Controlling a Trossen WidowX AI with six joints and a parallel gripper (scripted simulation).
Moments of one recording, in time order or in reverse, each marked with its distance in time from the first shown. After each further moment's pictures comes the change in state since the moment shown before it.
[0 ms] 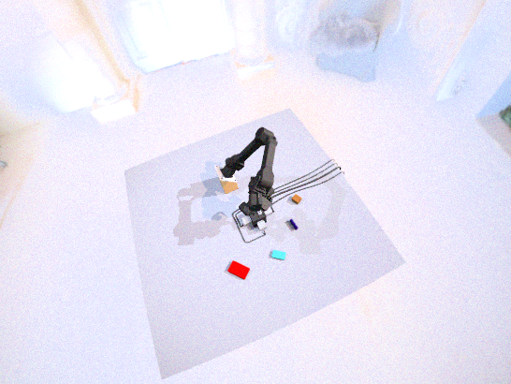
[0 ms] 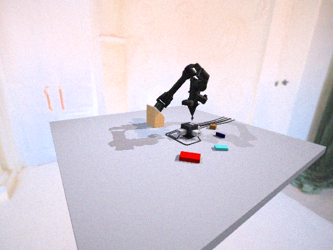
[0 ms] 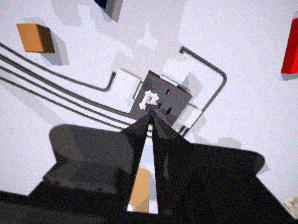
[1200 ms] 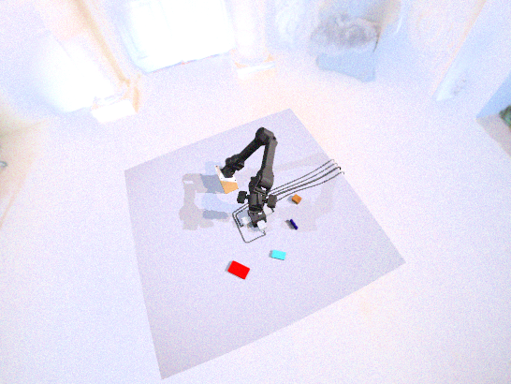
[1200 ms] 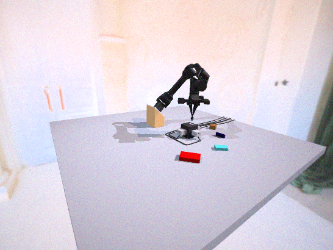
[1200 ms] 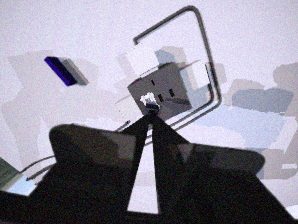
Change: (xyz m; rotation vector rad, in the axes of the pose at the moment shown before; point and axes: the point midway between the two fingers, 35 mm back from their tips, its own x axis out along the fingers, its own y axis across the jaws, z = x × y) arm 0.000 0.000 0.000 0.942 0.000 0.000
